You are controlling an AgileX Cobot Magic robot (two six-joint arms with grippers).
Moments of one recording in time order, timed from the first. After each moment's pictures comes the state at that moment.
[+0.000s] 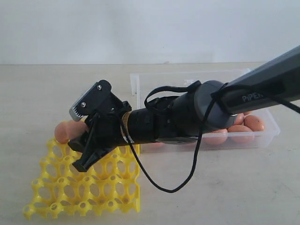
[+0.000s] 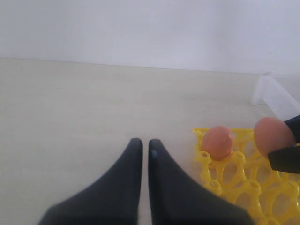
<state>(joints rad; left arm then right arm) 0.03 0.00 0.00 -0.13 0.29 0.08 0.66 2.06 -1.14 -0.85 -0.45 0.60</state>
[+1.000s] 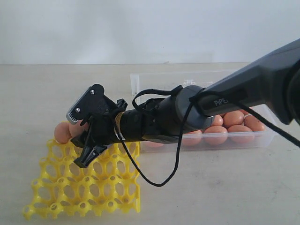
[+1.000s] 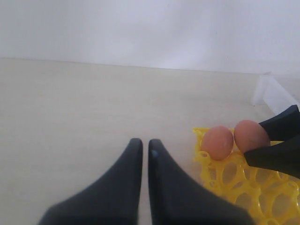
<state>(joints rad) 0.03 0.00 0.00 -0.13 0.29 0.08 0.66 2.18 -1.26 -0.77 -0.38 0.44</state>
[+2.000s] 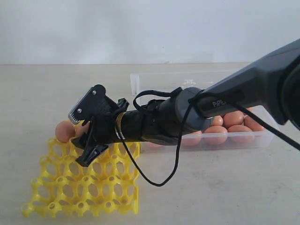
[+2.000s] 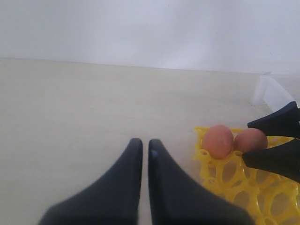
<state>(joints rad) 0.03 0.00 0.00 -0.13 0.29 0.08 0.65 2.19 -1.27 -0.68 -0.38 0.34</state>
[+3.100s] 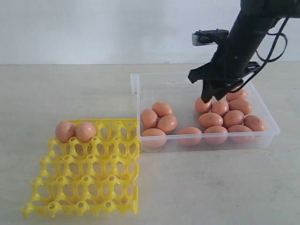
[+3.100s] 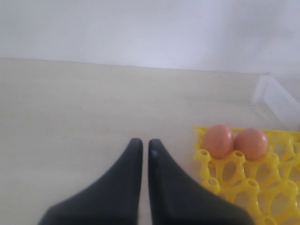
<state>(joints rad) 0.03 0.00 0.00 -0.13 0.29 0.08 0.12 2.03 -1.65 0.23 1.09 -0.25</state>
